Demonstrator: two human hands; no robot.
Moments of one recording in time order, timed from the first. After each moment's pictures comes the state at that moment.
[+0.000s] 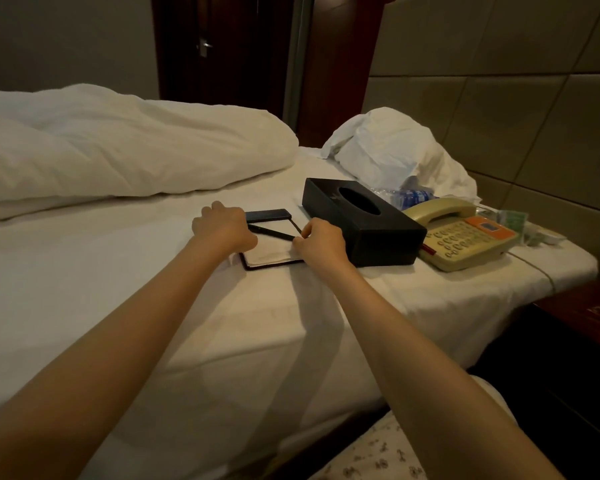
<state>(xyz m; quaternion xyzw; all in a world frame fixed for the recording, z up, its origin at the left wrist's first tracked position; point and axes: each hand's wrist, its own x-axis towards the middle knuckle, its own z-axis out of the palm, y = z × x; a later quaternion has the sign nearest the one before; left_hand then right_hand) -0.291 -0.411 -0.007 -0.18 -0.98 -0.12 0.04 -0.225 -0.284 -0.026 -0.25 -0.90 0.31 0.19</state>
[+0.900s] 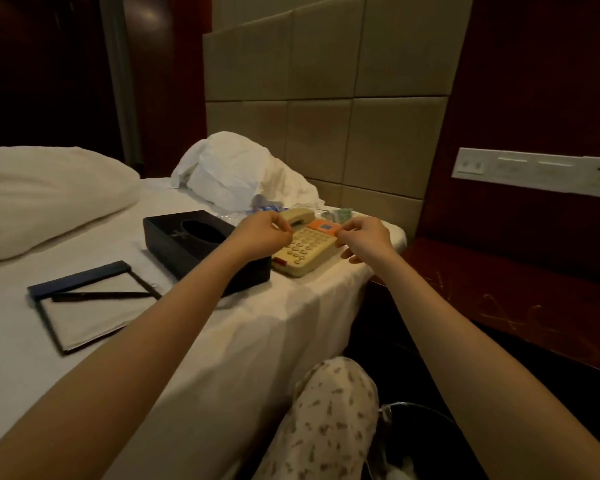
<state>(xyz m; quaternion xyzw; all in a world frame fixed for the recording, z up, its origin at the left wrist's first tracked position) -0.170 -0.233 0.049 -0.52 -0.75 -0.39 -0.12 -0.030 -0.127 0.036 -0.42 -0.75 0.36 0.35</state>
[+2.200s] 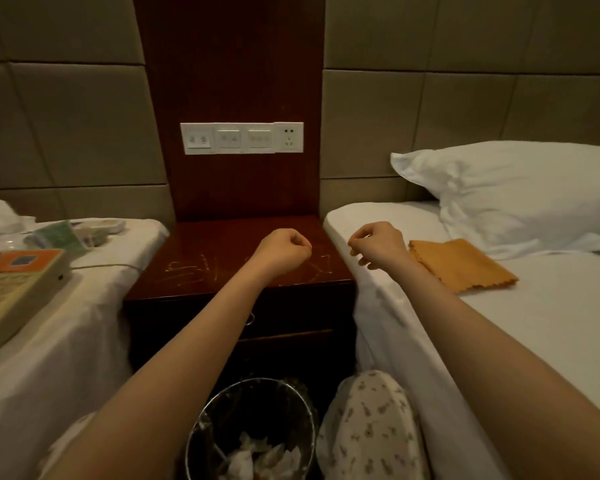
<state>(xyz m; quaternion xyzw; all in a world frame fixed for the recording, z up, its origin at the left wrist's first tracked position) 0.137 -0.103 0.020 -0.76 -0.49 -0.27 -0.34 0.304 -0.137 0.014 -0.73 -0.52 0.16 0.41</state>
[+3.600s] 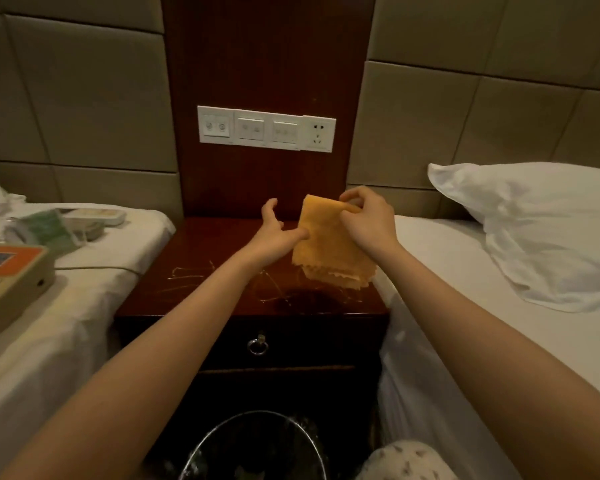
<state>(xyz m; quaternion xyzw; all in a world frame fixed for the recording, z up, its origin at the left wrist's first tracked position) 0.107 0.007 0.020 -0.66 -0.48 -0.37 -0.44 0.254 -0.029 0.043 -0.65 -0.58 0.07 0.48</state>
